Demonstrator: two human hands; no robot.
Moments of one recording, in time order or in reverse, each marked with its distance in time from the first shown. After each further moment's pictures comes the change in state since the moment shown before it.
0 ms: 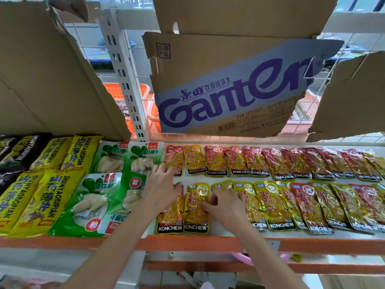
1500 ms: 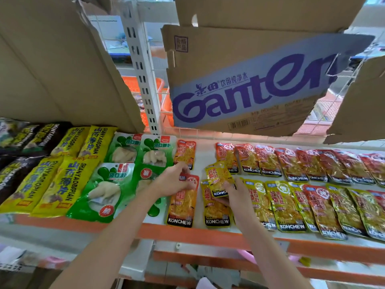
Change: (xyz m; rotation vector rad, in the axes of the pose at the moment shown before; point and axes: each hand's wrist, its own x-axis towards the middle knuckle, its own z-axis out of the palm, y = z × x) left_hand 0.006 -0.006 -0.019 -0.512 -0.459 -0.123; right_hand 0.004 -0.007 0.002 1.091 0.015 0.327
